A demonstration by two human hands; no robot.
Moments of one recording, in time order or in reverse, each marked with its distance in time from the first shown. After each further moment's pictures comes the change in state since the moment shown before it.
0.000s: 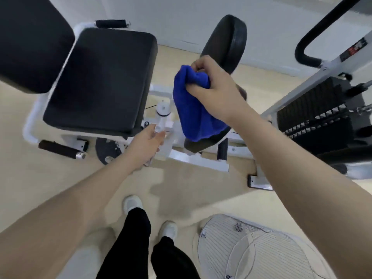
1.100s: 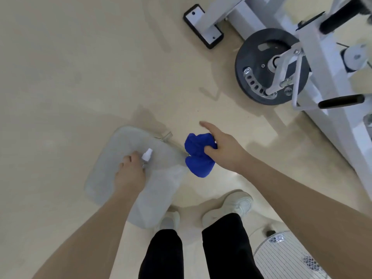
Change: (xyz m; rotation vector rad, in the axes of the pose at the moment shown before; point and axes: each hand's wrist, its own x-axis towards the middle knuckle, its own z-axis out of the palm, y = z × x) left_hand -0.167 -0.658 -0.050 0.332 0.400 -0.764; right_hand -0.210 0.158 0.581 -0.240 -1.021 0.160
